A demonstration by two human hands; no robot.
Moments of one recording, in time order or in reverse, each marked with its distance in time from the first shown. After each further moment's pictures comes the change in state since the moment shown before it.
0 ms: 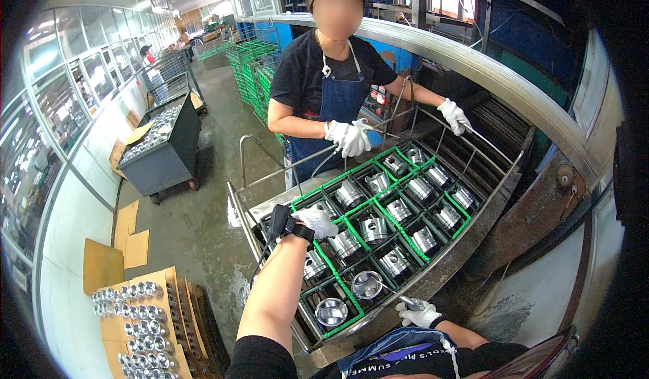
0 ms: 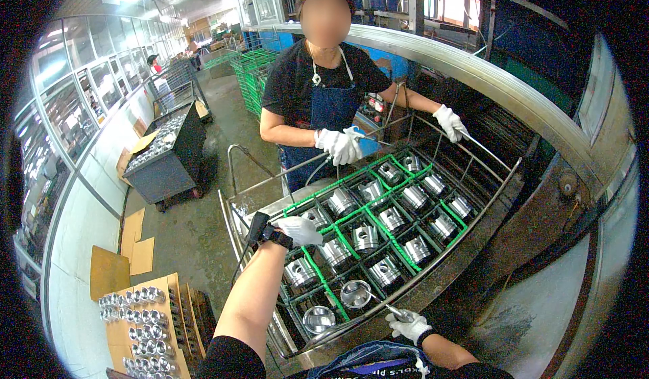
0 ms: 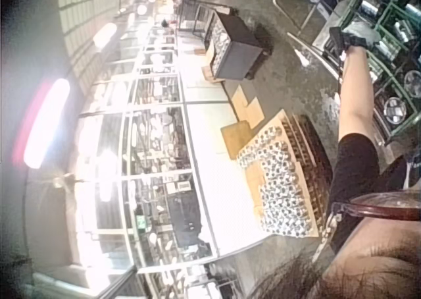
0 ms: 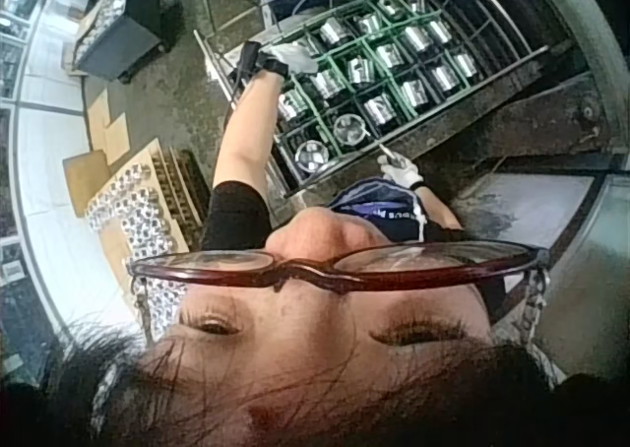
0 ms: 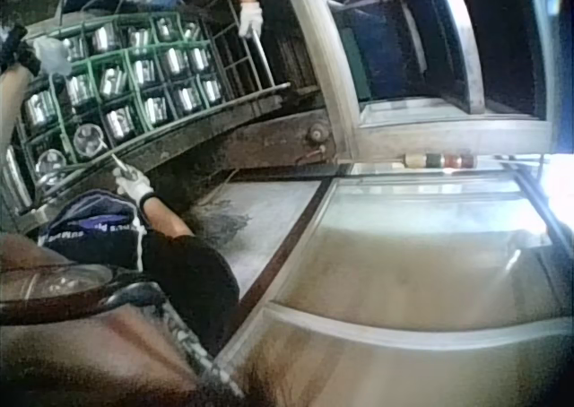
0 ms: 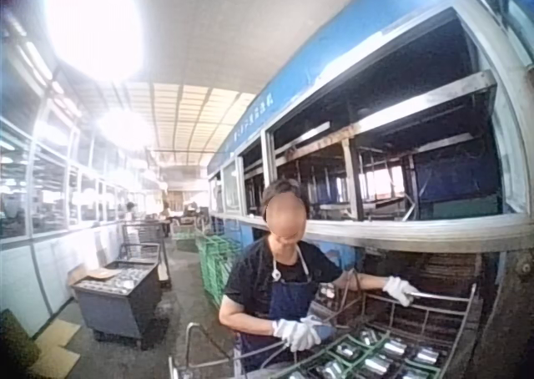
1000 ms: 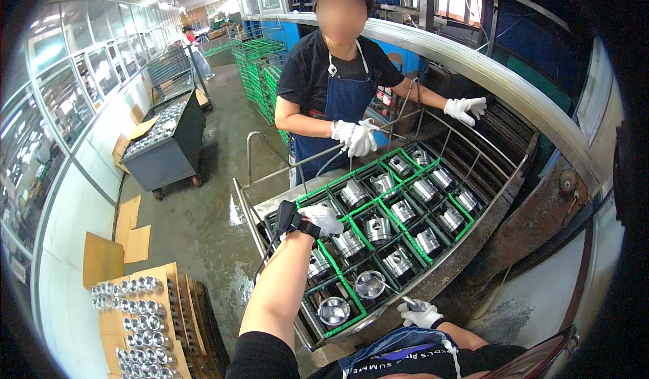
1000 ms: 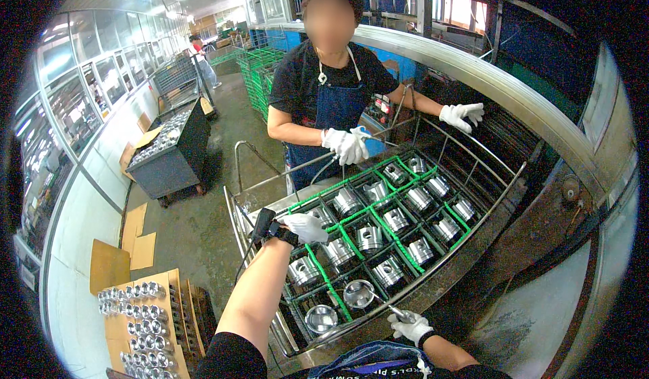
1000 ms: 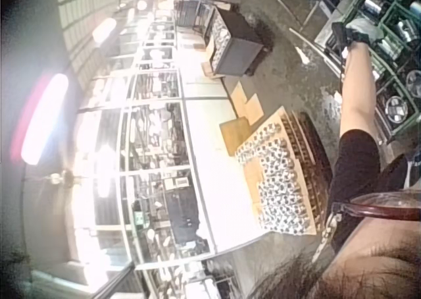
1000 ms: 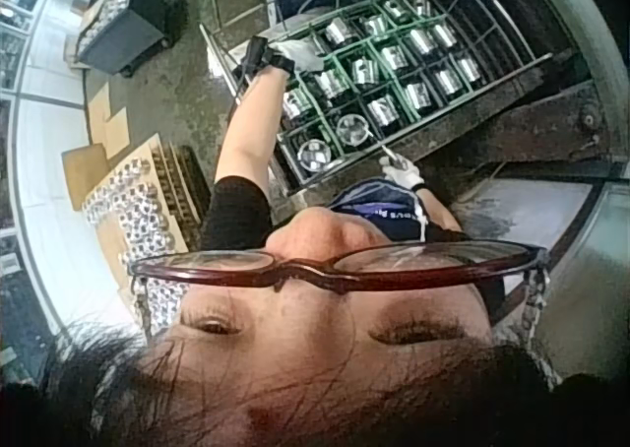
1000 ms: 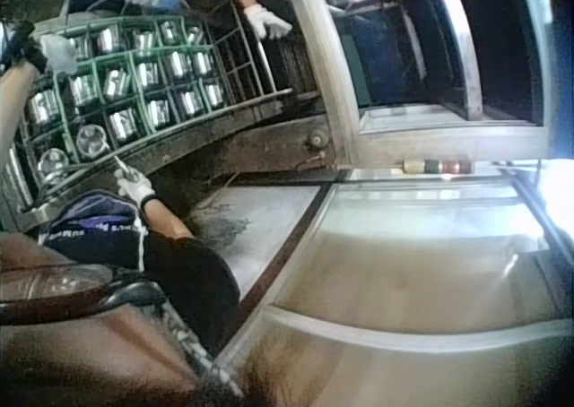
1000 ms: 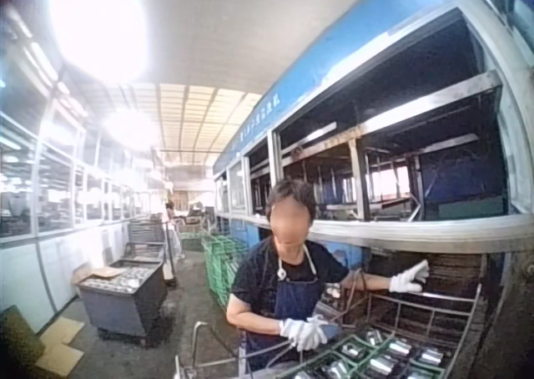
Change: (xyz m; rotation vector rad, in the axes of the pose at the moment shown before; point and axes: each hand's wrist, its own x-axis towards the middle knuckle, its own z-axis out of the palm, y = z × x) left_hand 0.000 0.001 -0.004 0.031 0.059 0.047; right_hand 0.002 0.001 0.000 0.023 0.009 0.009
